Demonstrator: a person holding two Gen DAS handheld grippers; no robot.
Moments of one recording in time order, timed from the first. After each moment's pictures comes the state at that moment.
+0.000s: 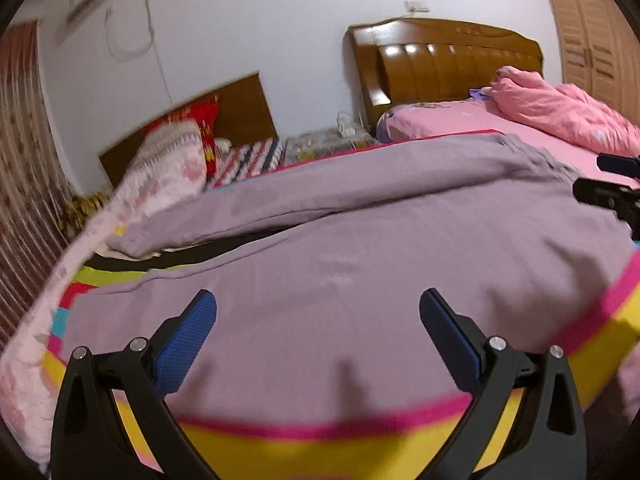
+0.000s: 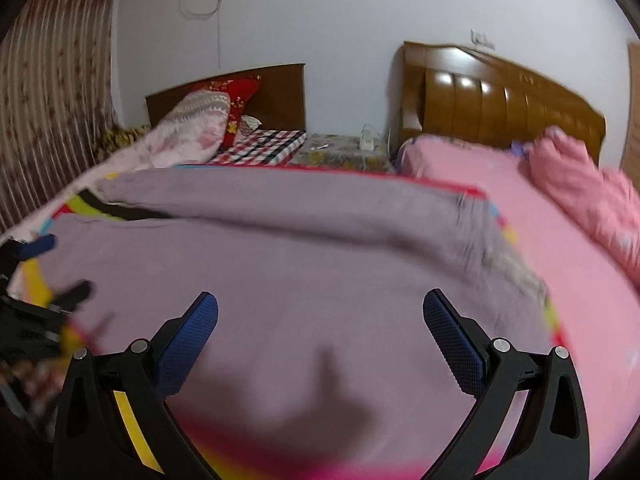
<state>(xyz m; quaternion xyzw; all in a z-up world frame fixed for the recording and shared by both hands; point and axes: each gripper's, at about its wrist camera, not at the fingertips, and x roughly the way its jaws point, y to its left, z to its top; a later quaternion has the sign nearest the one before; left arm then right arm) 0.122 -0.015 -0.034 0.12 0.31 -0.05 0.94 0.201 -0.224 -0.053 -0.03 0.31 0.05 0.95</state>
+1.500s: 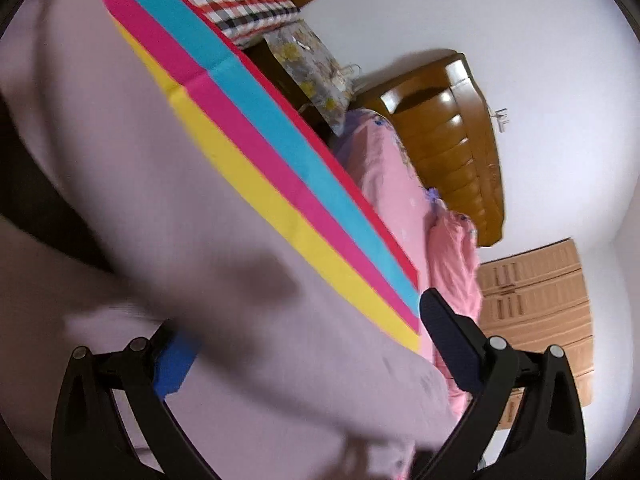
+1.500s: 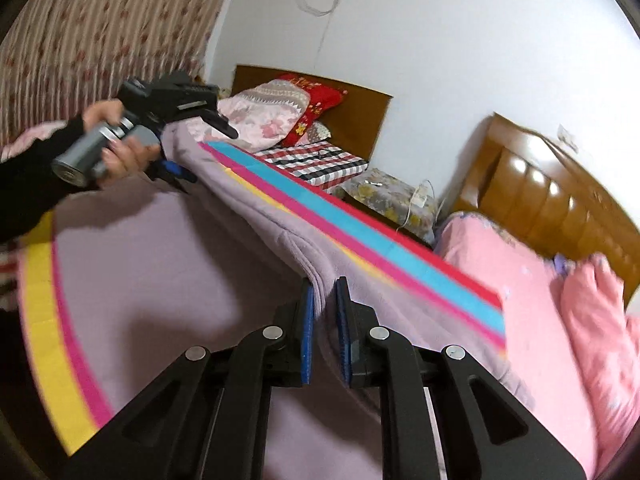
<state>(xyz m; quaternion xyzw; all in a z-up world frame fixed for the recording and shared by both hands) 0.398 0.041 -0.060 -0.39 0.46 -0.16 0.78 0.203 -0.267 -0.032 -0.18 0.25 0.19 0.93</state>
